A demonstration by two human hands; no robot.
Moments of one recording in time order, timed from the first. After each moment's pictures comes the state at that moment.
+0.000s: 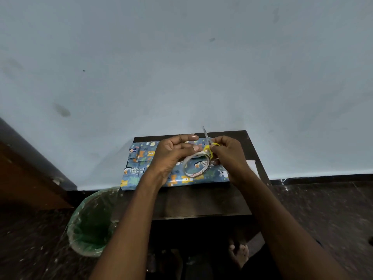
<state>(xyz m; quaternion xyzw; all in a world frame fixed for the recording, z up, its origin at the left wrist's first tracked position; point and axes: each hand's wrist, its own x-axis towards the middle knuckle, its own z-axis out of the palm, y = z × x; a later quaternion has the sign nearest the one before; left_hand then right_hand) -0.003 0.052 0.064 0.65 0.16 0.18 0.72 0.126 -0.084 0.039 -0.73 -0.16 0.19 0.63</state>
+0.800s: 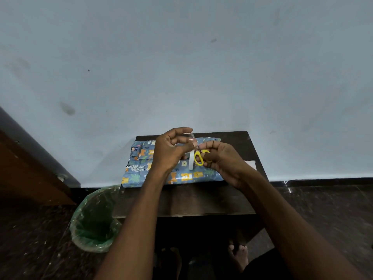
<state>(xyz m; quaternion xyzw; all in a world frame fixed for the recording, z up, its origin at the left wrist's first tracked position) 0.003 0.046 0.066 0.71 0.22 0.28 0.61 0.116 -0.094 0.048 -0.58 -0.20 0.40 0.68</state>
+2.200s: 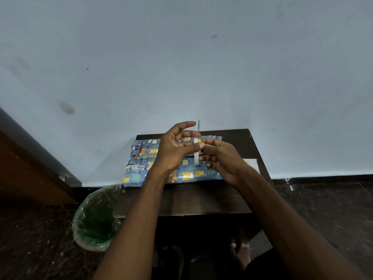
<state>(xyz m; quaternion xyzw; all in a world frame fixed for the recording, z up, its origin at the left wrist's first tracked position) 0.006 0.043 0.067 0.69 0.18 0.25 0.66 0.115 -0.085 0.043 -0.56 -0.14 0.40 0.71</state>
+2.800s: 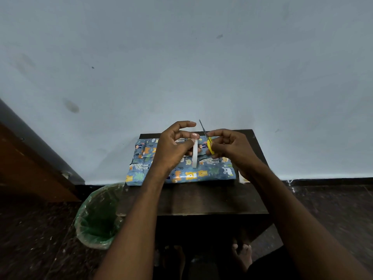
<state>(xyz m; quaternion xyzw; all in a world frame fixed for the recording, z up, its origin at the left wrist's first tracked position) -0.002 0.052 0.071 0.73 0.19 0.27 0.60 0.139 -0.098 0.053 -0.65 -0.32 0.26 0.64</state>
